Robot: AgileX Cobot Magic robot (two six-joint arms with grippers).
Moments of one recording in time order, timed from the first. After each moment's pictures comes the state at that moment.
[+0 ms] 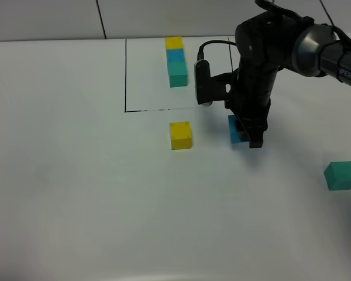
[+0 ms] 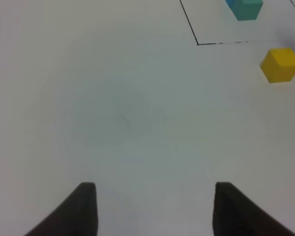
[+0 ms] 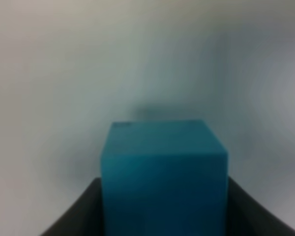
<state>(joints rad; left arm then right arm) -0.05 0.00 -0.50 -0.09 1.04 0.06 0.41 2.15 -1.65 -0.06 1.07 -1.11</state>
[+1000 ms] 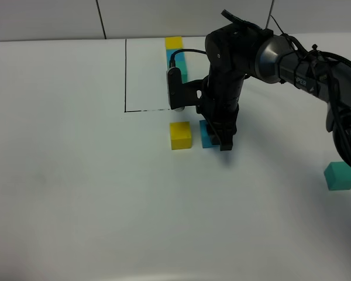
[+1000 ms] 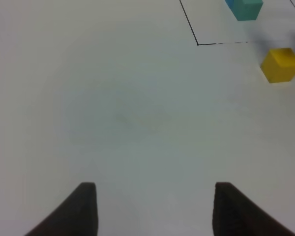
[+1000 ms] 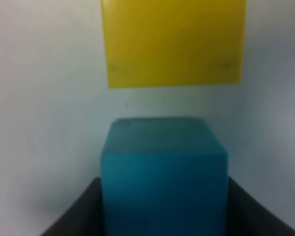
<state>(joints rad) -0.05 0.00 -0.50 -0.09 1.04 0.06 0.45 2.30 -1.80 0.02 1.04 -1.14</state>
